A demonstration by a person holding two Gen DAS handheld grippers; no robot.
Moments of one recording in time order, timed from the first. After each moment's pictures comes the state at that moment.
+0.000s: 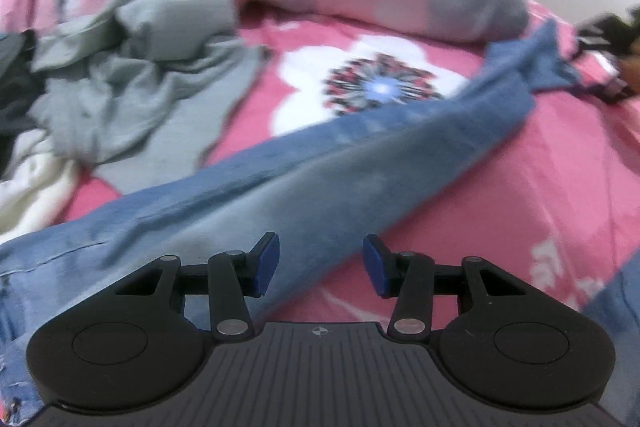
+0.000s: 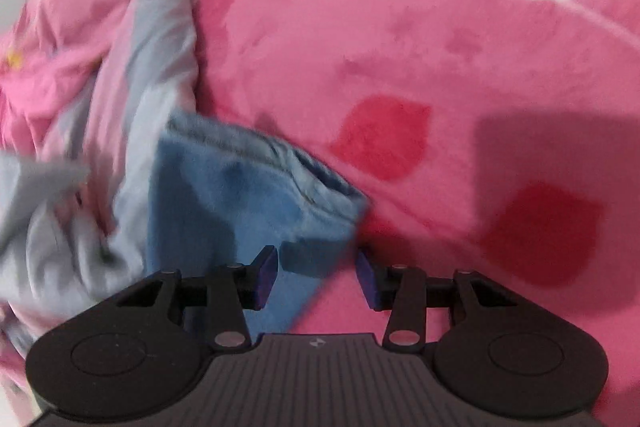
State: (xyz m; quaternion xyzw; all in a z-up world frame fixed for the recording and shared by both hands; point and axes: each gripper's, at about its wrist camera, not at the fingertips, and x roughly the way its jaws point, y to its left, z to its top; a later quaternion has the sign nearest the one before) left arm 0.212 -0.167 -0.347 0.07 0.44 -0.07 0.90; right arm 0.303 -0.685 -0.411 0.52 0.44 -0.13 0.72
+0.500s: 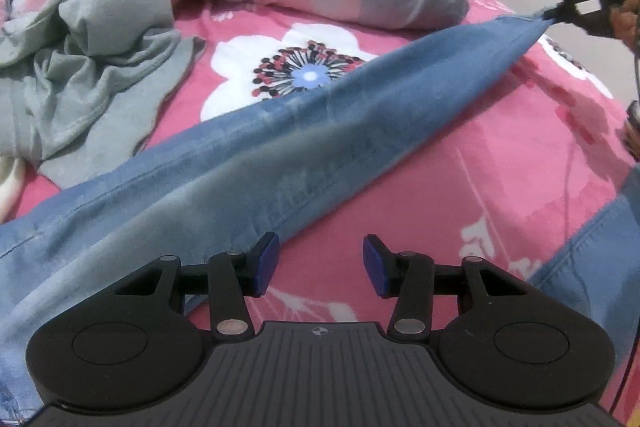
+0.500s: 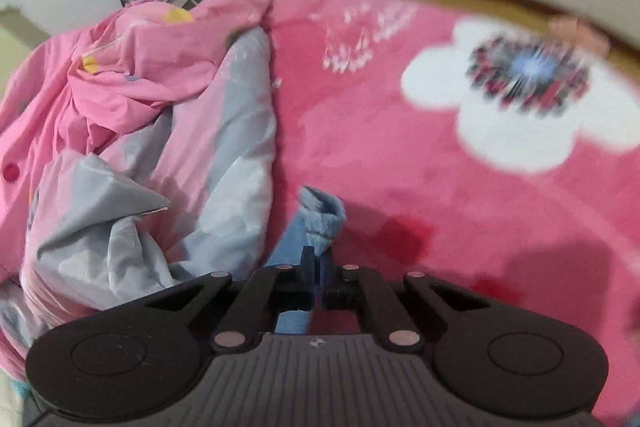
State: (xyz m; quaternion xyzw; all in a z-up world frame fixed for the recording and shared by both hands) left arm 0.199 -0.181 -0.346 0.04 0.46 -0.14 0.88; right arm 0.255 -0.685 -0.298 0.38 0.39 -0.15 0.83
